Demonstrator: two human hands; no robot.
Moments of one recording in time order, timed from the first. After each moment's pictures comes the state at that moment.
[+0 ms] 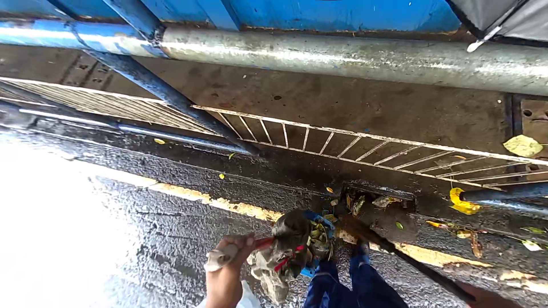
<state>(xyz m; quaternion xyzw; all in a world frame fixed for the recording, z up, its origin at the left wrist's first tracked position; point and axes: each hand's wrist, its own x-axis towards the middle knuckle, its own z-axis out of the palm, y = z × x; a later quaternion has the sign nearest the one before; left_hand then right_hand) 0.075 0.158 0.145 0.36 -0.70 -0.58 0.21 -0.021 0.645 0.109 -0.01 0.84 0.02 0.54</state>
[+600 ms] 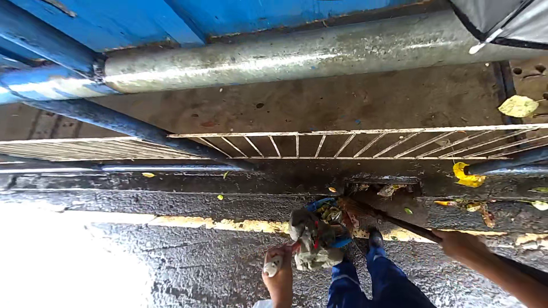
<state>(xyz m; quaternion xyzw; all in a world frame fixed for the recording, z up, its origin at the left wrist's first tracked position) 0.047 0.174 0.043 0.40 -0.72 -0.54 0.19 -0.089 0.567 0.042 -0.01 0.84 0.04 0.54</state>
